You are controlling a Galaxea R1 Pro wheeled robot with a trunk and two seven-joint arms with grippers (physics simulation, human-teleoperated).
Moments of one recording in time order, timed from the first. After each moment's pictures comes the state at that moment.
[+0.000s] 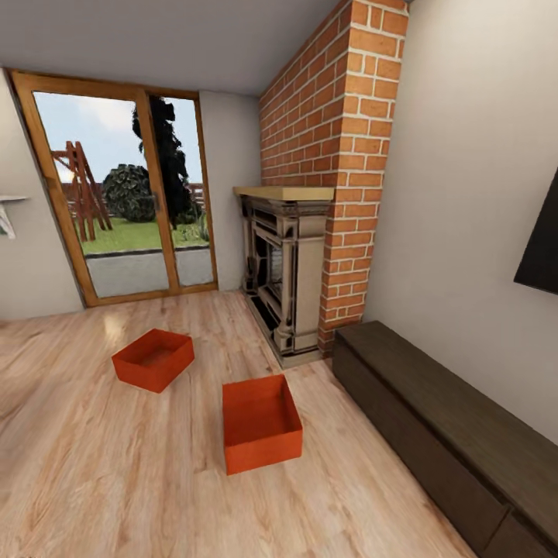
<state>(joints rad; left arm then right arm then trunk) 0.00 0.00 0.01 -0.06 0.20 -0.01 0.01 -0.13 -0.06 0.66 0.03 -0.46 -0.18 0.03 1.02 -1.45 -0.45</state>
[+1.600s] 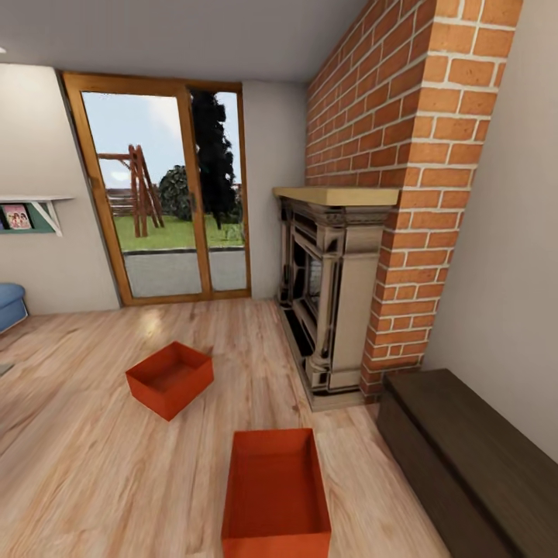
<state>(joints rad) 0.00 0.00 0.01 -0.06 0.20 -0.01 0.01 -0.13 -0.06 0.66 0.03 -0.46 -0.18 0.03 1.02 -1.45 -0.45</state>
